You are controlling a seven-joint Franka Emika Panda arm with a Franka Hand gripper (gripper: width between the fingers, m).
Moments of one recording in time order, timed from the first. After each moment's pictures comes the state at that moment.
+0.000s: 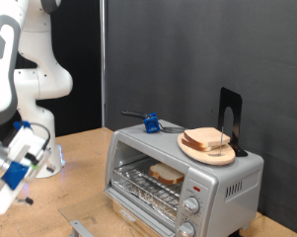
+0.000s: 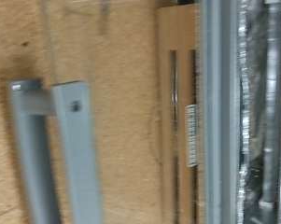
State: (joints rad) arm -0.18 0.20 -0.48 -2.39 0.94 1.90 -0.40
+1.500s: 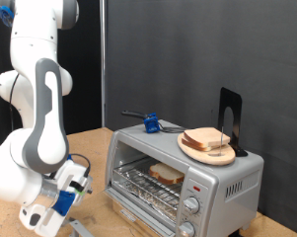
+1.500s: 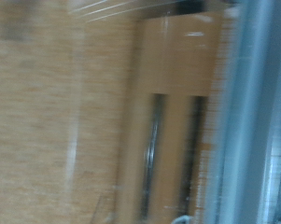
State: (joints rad) arm -0.12 0.37 -0.29 -2.42 1.07 1.93 -0.54
